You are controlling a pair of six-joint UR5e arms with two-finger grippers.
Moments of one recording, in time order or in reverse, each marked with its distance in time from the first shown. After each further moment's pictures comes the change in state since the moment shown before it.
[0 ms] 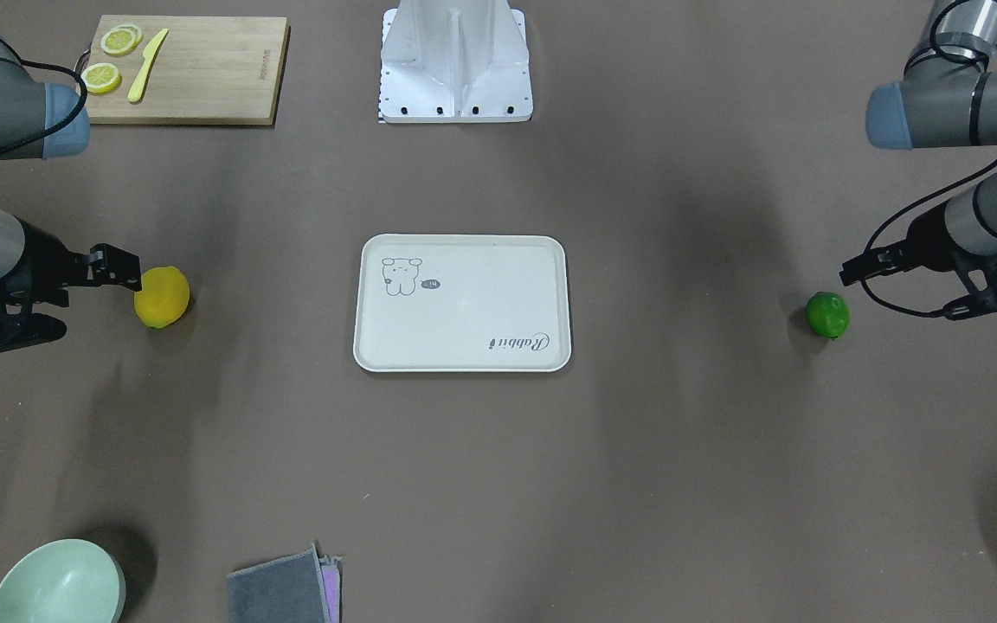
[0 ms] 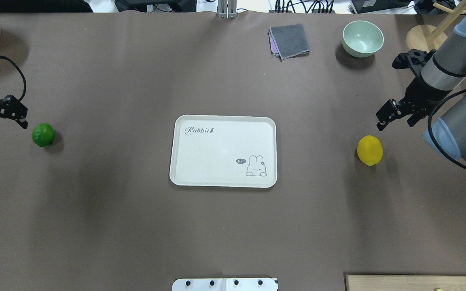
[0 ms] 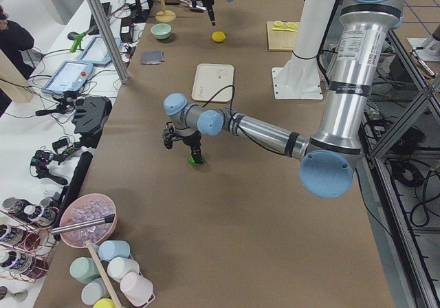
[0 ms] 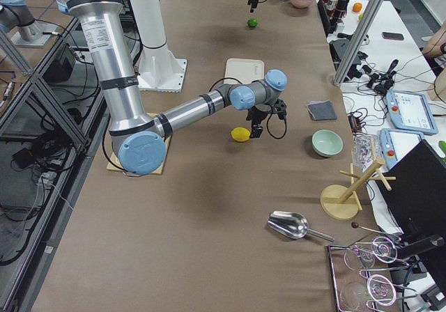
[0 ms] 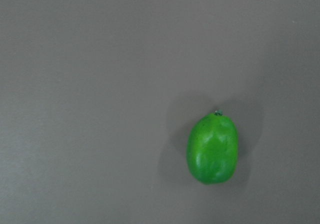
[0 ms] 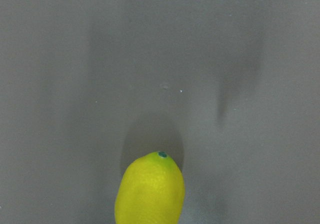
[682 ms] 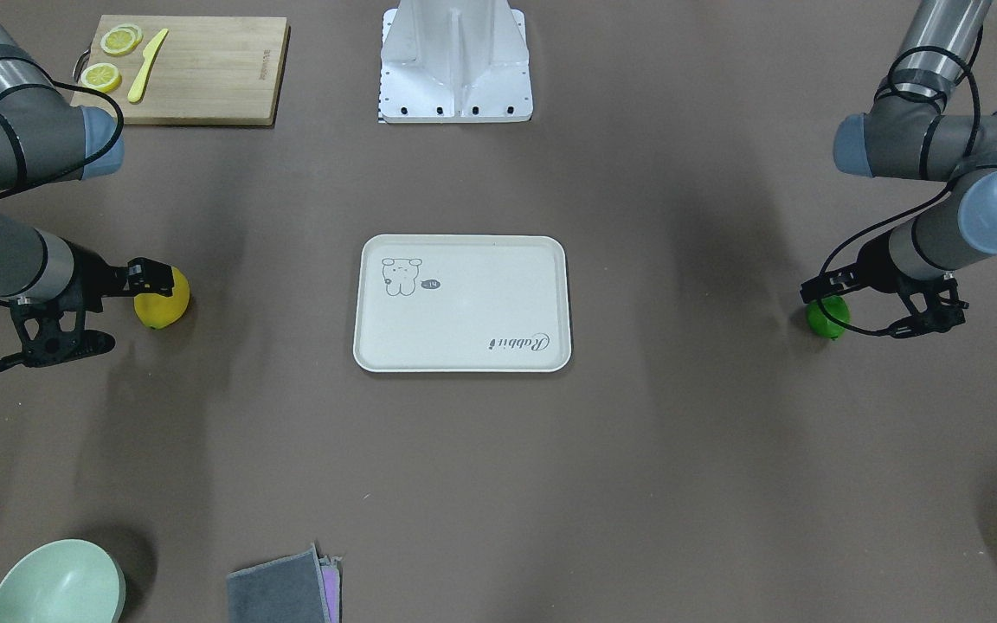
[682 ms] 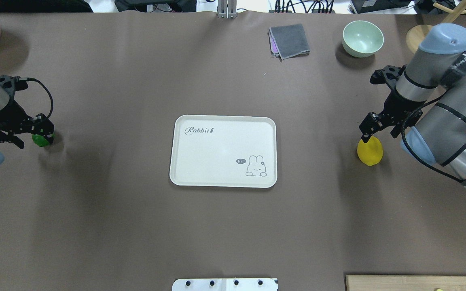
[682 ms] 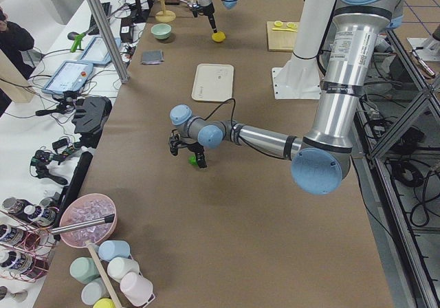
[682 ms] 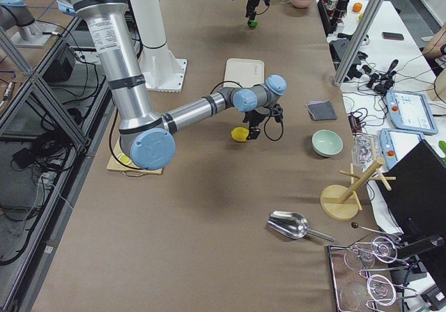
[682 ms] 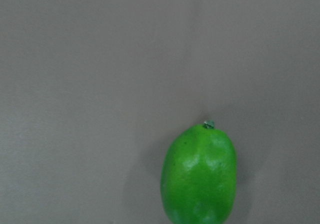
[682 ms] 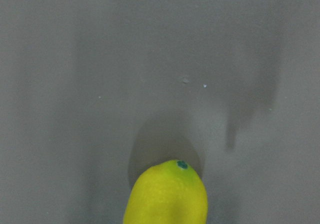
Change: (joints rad) left arm 0.088 -0.018 0.128 -0.197 0.009 -0.124; right arm -0.060 0.043 -0.081 0.000 0.005 -0.006
